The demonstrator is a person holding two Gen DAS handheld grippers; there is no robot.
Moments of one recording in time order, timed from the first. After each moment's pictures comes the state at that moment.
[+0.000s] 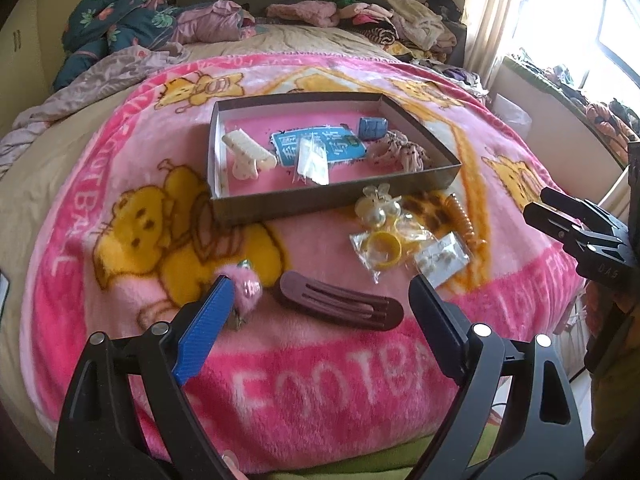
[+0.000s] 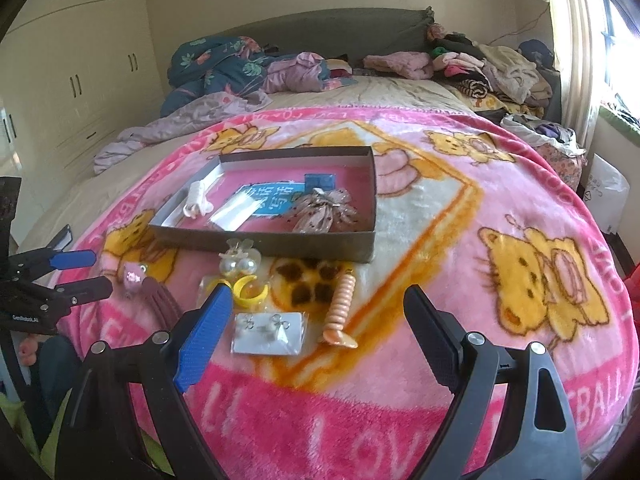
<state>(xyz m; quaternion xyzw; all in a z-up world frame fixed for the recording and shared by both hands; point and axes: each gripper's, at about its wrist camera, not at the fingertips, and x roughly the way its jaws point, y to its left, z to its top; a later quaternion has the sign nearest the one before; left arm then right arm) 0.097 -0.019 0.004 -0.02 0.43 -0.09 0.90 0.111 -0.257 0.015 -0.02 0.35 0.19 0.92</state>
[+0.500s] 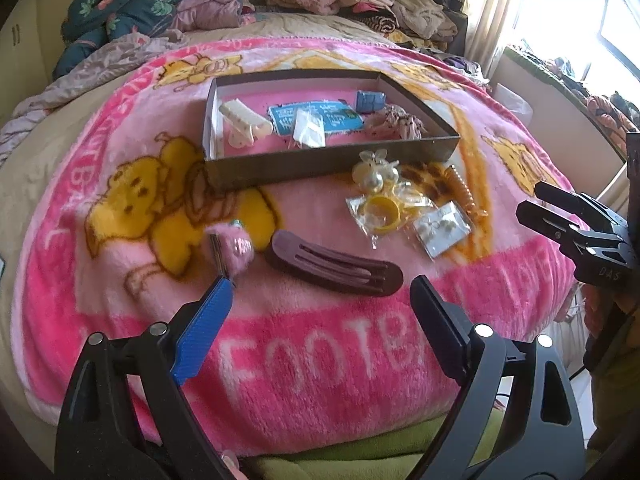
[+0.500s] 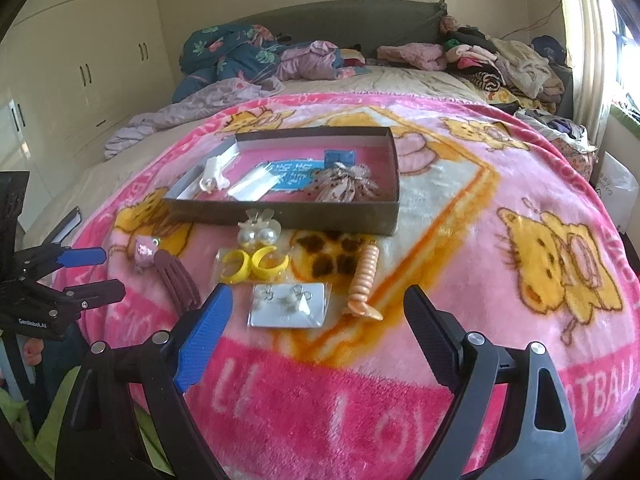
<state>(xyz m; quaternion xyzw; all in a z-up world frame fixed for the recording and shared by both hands) 0.083 -0.023 -0.016 -0.02 0.45 -0.09 0.89 0.096 -0.247 -0.003 -0.03 0.37 0.21 0.90</state>
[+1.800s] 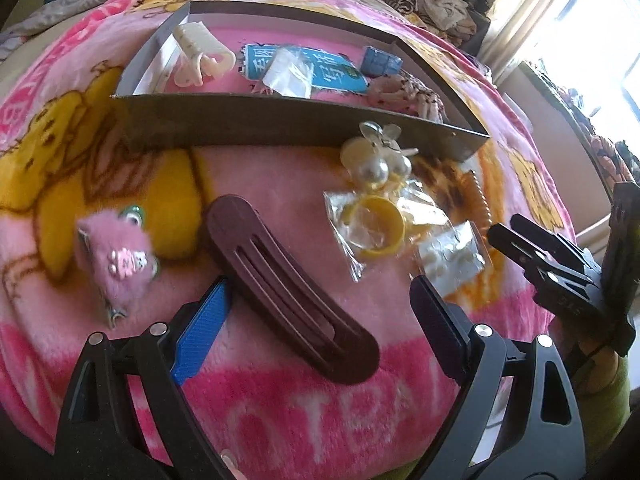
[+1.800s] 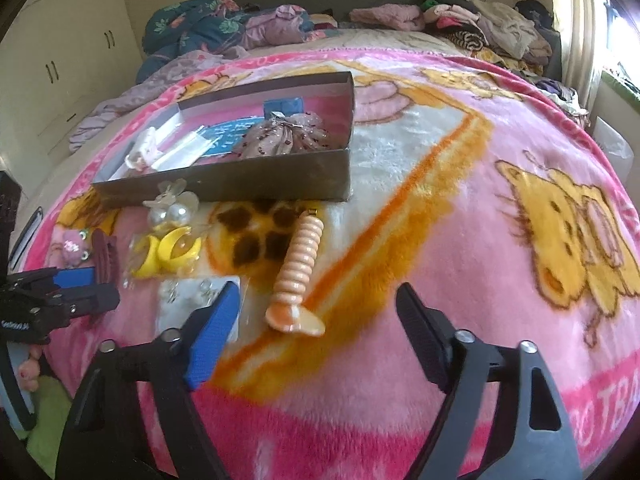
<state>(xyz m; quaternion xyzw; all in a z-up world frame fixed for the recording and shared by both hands) 0.149 -0.041 -0.074 -0.12 0.51 -0.11 0.85 0.164 -0.266 -0.064 -0.02 0.43 0.17 0.89</state>
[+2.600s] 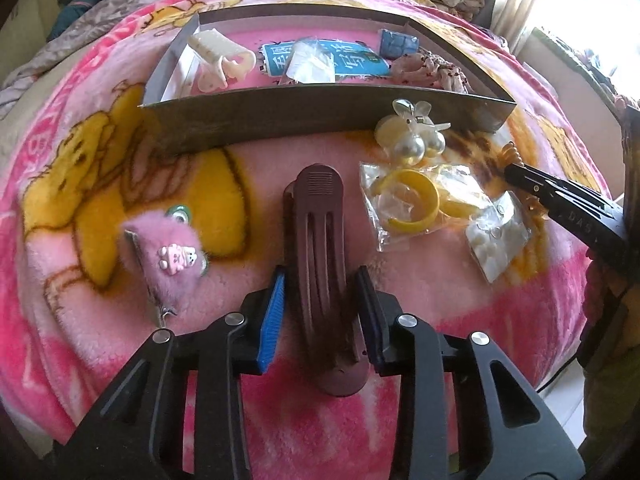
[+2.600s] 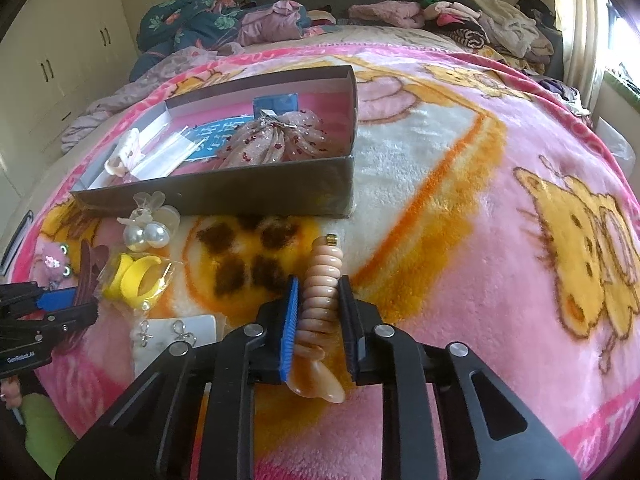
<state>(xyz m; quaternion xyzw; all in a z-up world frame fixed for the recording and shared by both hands) 0.138 -0.037 -0.077 -0.03 0.51 -0.07 0.85 0.186 -0.259 -0.075 -0.02 0.43 0.17 0.89</state>
